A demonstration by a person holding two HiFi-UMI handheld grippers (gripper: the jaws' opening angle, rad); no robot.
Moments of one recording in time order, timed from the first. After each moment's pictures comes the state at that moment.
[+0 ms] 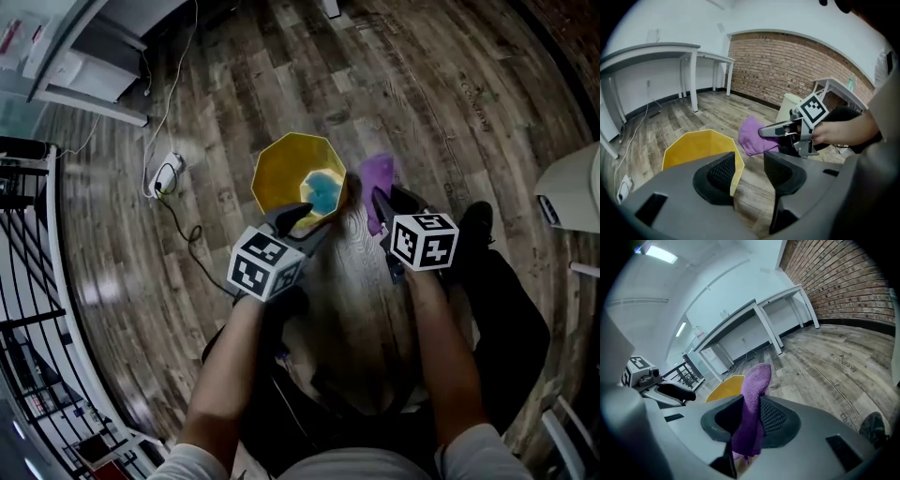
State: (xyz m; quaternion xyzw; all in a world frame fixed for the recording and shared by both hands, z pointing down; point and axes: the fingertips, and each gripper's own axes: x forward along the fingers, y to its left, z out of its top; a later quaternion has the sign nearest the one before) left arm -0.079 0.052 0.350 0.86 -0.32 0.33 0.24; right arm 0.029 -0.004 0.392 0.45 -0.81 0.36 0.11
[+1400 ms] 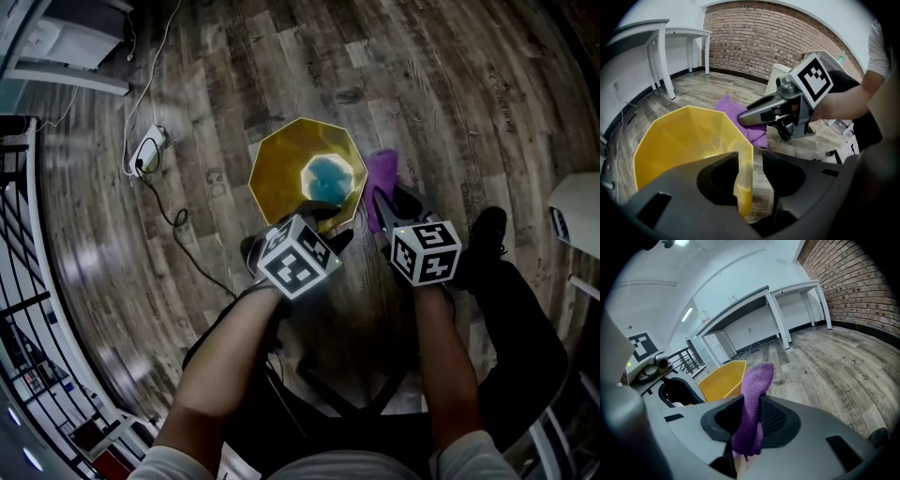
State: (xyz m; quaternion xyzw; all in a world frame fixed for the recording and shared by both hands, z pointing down) left arm -0.076 0.051 0.440 0.84 -0.18 0.46 0.23; right arm -0.021 -0.023 0.443 0.42 -0.83 0.33 0.18
